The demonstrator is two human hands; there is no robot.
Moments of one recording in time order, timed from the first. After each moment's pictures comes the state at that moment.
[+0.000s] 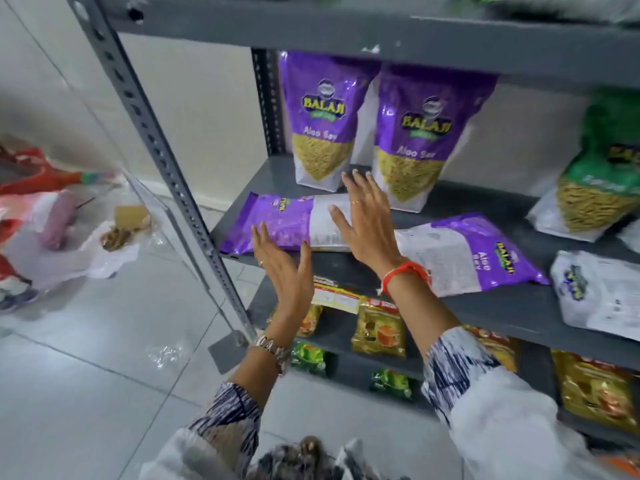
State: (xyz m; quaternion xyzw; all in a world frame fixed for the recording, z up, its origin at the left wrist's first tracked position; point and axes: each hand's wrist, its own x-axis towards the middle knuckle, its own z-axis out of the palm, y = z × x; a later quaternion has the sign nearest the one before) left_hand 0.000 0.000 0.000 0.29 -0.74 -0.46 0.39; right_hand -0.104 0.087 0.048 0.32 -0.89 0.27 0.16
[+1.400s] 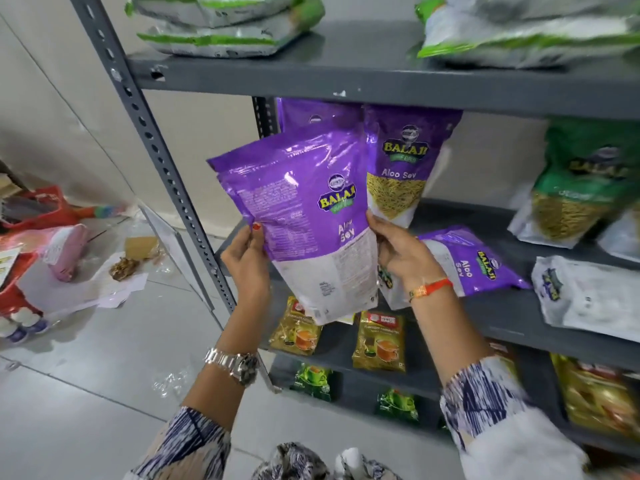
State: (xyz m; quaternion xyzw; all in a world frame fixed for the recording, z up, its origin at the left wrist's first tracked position) left_hand 0.035 -0.026 0.086 0.22 -0.53 -0.71 0.41; right_hand -0.081 0.148 0.095 0.10 -0.48 0.80 -0.33
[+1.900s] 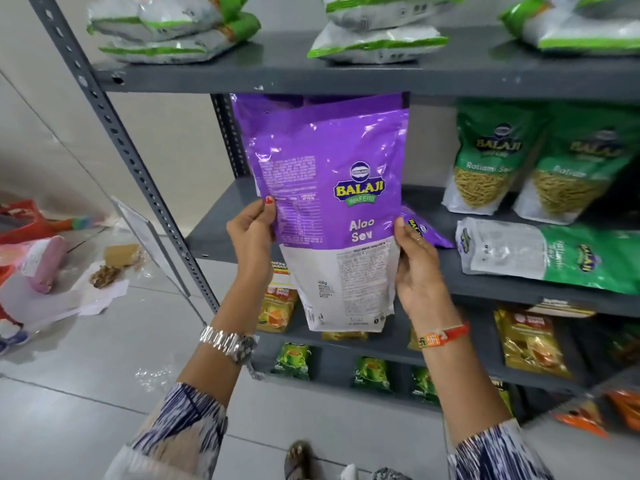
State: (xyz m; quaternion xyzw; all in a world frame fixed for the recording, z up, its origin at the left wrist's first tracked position) left_hand 0.081 0.095 0.136 0.16 -0.61 -0.71 0.31; right_hand 0.039 0.292 0.109 0.01 -0.42 0.90 -0.13
